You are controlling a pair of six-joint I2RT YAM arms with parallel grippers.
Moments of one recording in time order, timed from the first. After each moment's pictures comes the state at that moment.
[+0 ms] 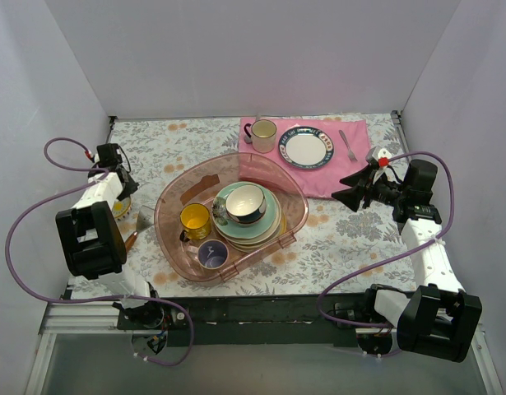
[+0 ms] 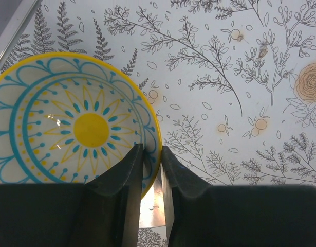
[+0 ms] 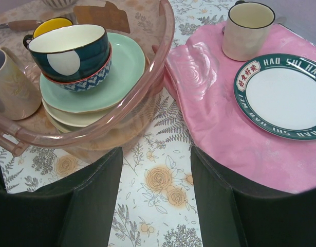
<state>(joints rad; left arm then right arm) 0.26 1.65 1.10 -0.40 -0.20 -0.39 -0.17 1.07 0.73 -0.11 -1.19 -0.35</state>
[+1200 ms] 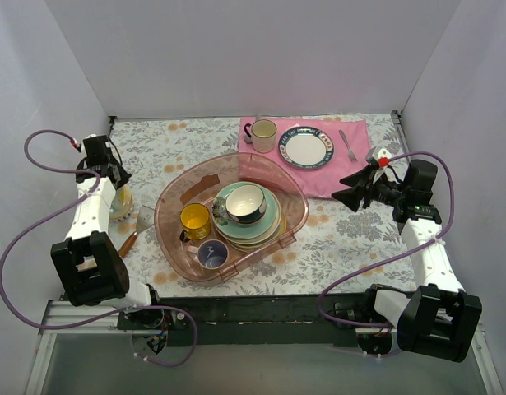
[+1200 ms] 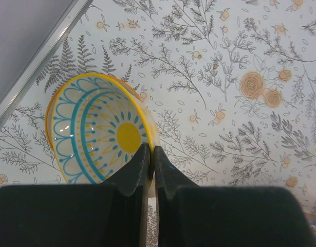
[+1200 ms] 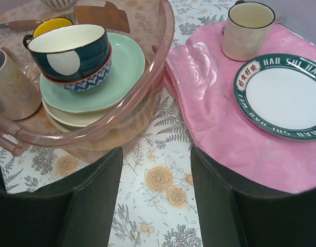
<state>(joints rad) 0.26 1.44 1.14 -0.49 -0.19 -0.38 -0.17 1.07 0.73 -0.11 -1.19 -0.35</state>
